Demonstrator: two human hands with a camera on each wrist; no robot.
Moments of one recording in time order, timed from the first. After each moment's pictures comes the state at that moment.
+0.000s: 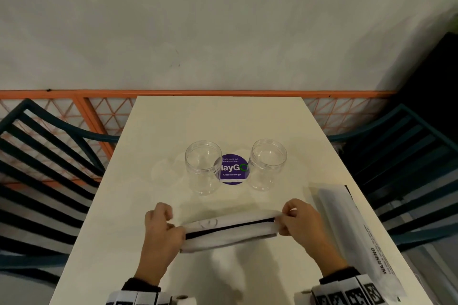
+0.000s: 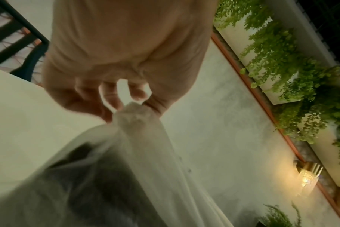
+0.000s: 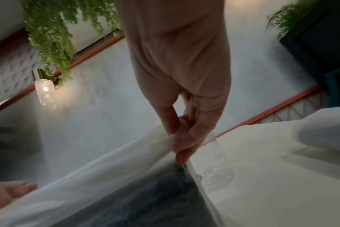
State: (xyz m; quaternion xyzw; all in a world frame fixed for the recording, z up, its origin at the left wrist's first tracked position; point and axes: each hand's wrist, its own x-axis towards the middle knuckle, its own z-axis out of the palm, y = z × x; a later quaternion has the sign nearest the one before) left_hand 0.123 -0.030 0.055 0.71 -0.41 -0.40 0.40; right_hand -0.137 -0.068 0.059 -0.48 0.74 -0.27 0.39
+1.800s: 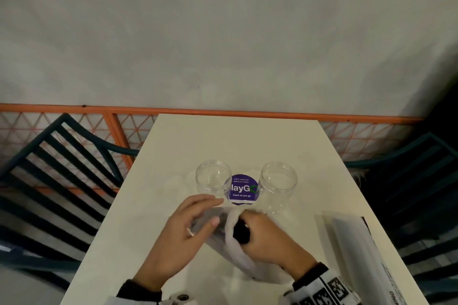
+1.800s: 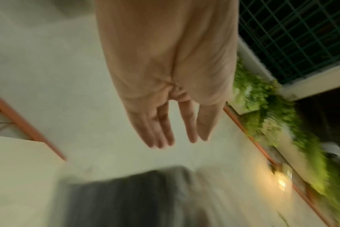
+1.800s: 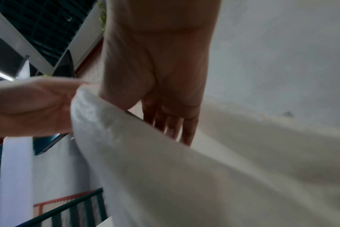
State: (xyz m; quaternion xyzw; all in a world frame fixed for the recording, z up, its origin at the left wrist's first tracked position) left_hand 0.110 -0.035 0.107 0.53 -0.63 -0.35 0.44; right_hand -0.076 -0.090 0.086 -0.84 0.41 -0.18 0.31
